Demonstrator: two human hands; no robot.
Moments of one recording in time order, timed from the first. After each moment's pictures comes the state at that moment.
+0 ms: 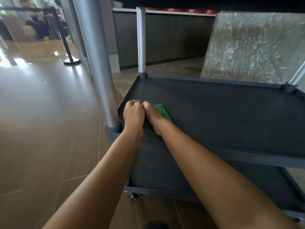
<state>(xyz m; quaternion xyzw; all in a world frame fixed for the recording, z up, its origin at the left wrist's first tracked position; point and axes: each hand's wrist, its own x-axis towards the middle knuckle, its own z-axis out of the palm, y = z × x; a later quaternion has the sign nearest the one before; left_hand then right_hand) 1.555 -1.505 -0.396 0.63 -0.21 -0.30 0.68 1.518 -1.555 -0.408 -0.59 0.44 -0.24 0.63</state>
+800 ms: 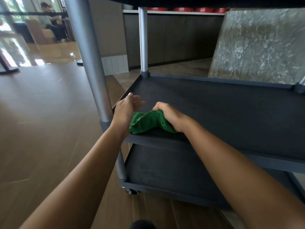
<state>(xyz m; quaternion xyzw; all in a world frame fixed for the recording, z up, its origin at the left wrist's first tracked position) 1.551 -1.493 -0.395 0.62 -0.29 -0.30 0.66 1.428 -1.579 -0.401 -0.67 0.37 -0.15 0.63</state>
